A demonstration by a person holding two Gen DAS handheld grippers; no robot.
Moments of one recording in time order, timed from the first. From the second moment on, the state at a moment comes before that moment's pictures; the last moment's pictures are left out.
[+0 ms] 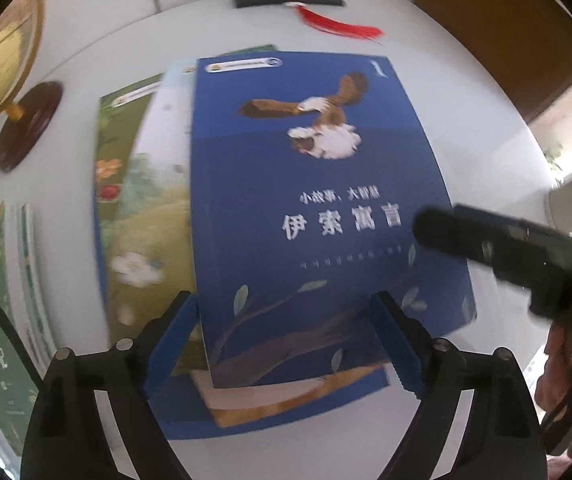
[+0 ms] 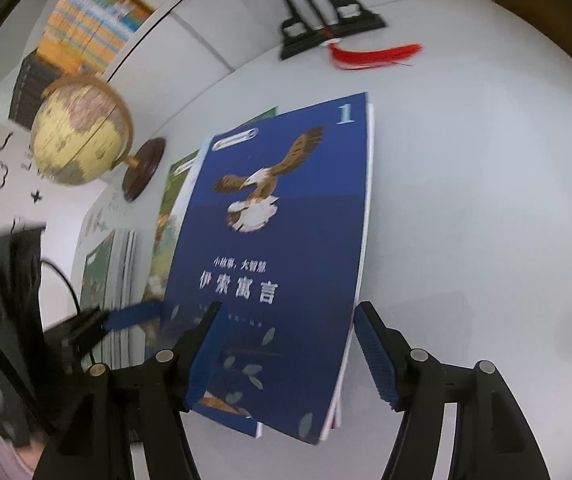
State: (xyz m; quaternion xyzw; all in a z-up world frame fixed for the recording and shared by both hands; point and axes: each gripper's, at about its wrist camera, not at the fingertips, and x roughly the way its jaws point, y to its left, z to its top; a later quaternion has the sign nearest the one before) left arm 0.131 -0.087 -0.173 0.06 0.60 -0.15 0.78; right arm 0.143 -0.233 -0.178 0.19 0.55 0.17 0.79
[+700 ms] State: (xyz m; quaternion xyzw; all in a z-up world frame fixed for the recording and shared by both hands) left arm 0.163 -0.127 -0.172 0.05 0.60 -0.17 0.78; right arm 0.132 -0.314 -0.188 0.25 0.54 0.14 0.79
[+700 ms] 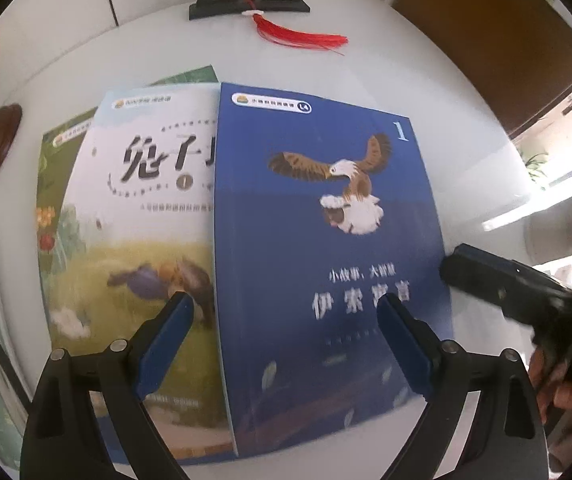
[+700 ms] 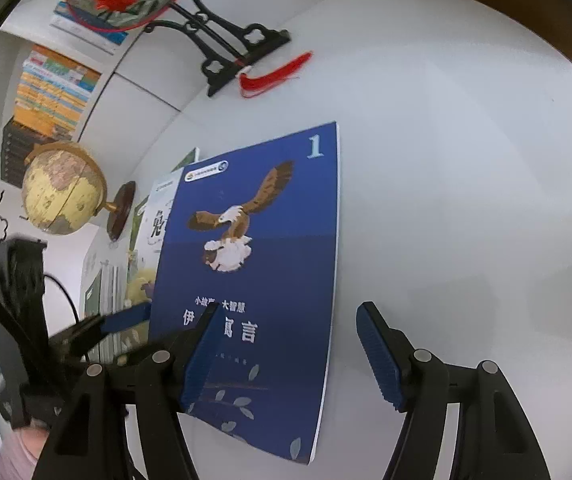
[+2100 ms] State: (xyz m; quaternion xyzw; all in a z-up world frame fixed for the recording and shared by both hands) left arm 0.081 -0.061 -0.163 -0.04 0.59 -0.07 0.80; right arm 0.087 -0.239 -0.176 0.10 0.53 0.28 0.80
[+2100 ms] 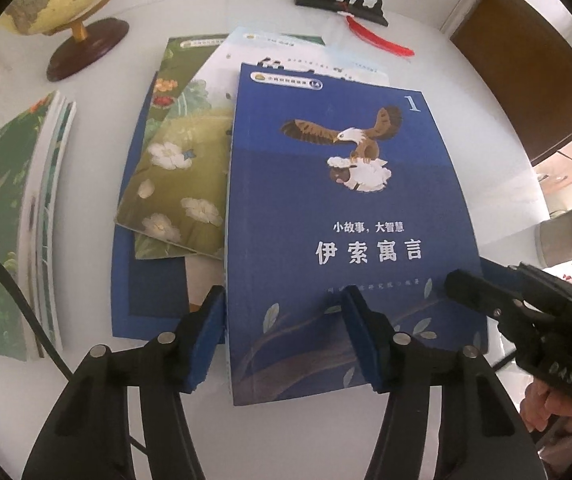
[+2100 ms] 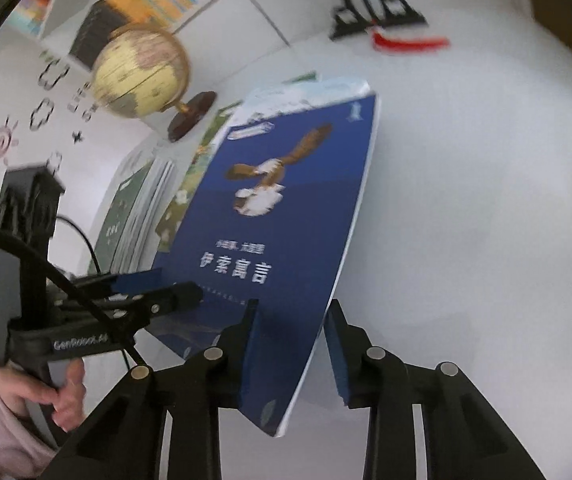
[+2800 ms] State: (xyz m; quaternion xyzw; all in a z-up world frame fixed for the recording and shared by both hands) left arm 0.079 -0.072 -0.146 -0.03 0.56 -0.11 0.82; right arm 0.073 -0.217 -0.137 -0.04 0.47 0.31 0.82
